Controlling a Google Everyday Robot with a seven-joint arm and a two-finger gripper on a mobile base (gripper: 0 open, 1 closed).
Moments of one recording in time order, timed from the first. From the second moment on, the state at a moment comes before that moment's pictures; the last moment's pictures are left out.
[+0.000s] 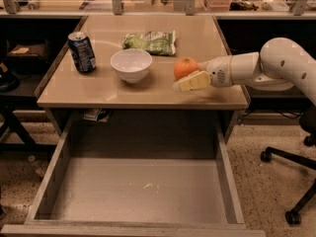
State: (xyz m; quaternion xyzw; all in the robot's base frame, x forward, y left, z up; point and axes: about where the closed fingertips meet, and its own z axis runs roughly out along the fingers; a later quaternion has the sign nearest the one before) arm 0.674 -0.102 0.820 -0.36 0.75 0.34 0.43
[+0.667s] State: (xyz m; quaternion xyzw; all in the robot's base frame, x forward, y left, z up) arm 0.673 -0.101 0.823 -0.36 0.75 0.34 0.43
